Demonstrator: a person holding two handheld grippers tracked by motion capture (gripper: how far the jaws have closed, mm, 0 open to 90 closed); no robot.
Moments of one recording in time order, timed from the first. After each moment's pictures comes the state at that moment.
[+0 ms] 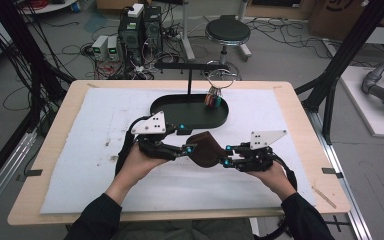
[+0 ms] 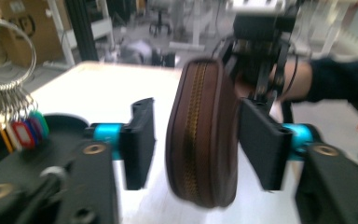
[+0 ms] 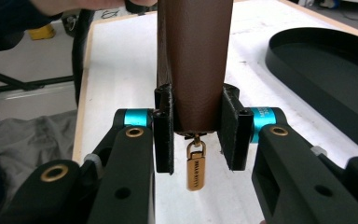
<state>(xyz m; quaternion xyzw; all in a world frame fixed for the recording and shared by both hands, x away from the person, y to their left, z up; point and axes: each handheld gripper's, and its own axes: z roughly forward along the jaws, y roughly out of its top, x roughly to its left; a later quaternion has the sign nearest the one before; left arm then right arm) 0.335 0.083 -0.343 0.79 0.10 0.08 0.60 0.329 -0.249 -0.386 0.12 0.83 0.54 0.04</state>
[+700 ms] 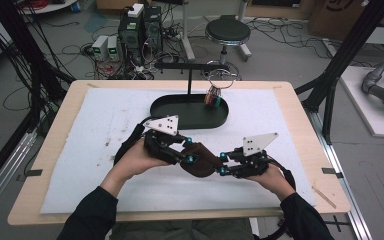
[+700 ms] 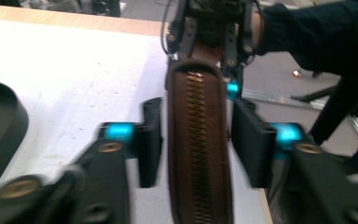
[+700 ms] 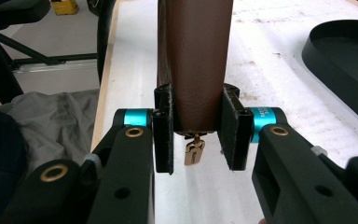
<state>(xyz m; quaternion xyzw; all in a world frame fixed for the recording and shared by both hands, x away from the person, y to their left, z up) 0.342 0.065 -0.338 0.85 0.04 -0.02 0.52 0.324 -0.236 -0.390 0.07 0.86 0.51 0.02</state>
